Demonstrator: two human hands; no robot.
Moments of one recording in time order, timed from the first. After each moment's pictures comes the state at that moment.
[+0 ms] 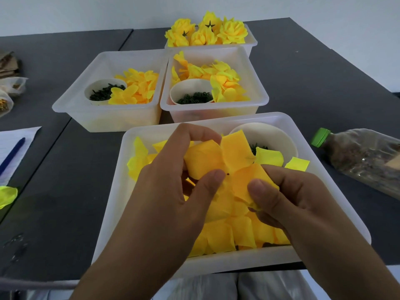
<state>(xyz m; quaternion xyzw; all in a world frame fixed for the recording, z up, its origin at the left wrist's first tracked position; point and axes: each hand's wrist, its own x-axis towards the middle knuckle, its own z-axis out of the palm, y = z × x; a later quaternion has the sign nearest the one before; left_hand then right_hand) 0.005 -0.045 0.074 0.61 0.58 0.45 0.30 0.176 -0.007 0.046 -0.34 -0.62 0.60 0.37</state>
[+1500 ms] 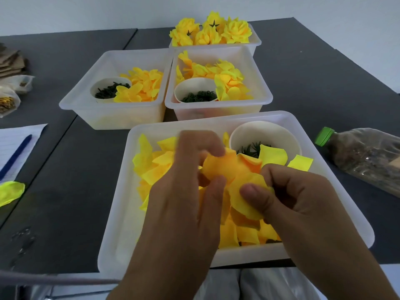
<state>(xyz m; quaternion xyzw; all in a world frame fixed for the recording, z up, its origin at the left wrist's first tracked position) 0.022 -0.059 0.065 0.63 0.59 0.48 0.17 0.168 -0.017 0.055 -0.46 -0.66 0.46 0.38</state>
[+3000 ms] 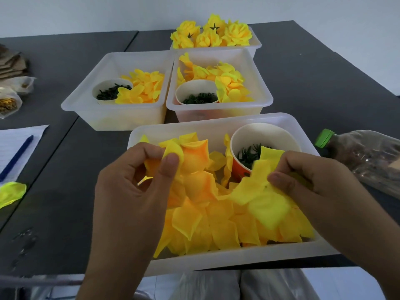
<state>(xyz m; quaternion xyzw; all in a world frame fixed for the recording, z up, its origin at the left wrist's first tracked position) -0.017 -0.053 0.054 0.47 0.66 0.56 0.17 0.197 0.015 0.059 -0.48 -0.79 0.29 0.24</state>
